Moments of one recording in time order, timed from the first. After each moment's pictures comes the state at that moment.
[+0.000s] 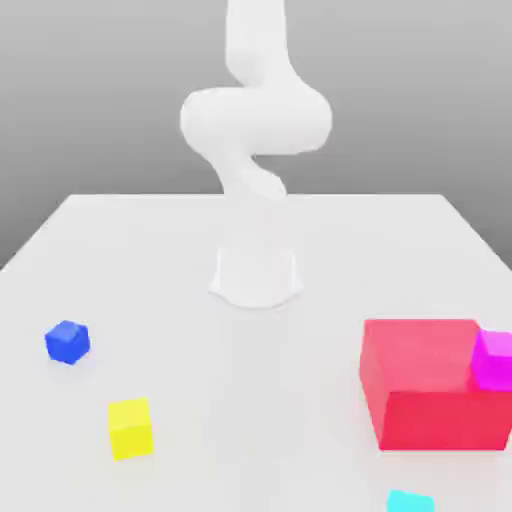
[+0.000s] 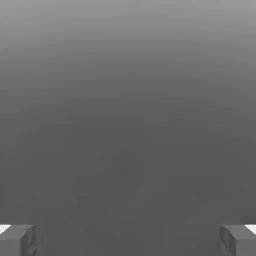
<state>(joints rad) -0.08 -0.73 0.00 -2.34 -0.01 2.35 0.89</state>
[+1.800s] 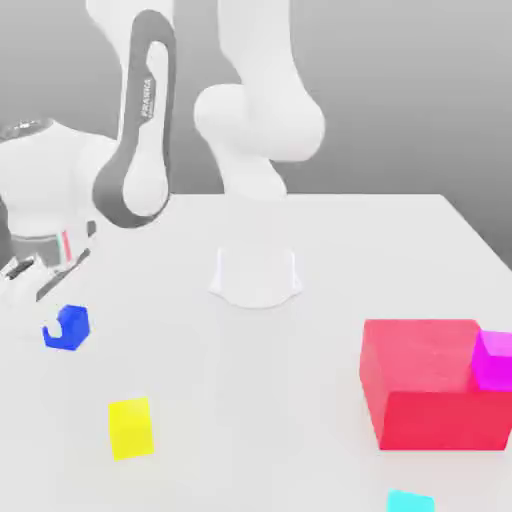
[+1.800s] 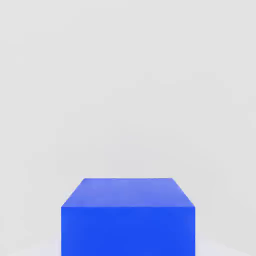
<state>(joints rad) -0.64 0.01 -0.04 -2.75 0.01 2.76 1.71</state>
